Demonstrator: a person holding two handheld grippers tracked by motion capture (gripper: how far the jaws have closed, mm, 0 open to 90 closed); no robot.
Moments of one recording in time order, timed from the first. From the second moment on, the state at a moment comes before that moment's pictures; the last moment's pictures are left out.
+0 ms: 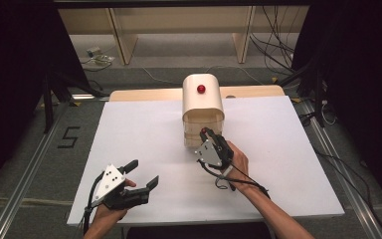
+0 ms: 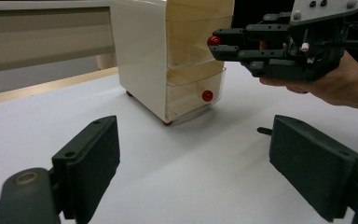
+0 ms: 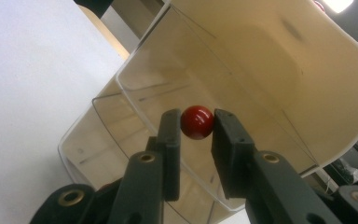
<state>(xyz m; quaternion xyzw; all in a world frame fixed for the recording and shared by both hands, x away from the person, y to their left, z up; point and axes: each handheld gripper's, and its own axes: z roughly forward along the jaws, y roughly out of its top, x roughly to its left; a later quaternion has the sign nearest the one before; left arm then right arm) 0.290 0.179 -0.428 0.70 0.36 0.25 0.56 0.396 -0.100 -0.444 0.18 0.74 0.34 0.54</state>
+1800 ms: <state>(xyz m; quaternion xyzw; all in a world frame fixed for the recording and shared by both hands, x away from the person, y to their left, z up) 0.289 0.179 -0.427 0.70 0.36 0.26 0.56 0.379 -0.105 -0.441 0.18 0.75 0.34 0.53</state>
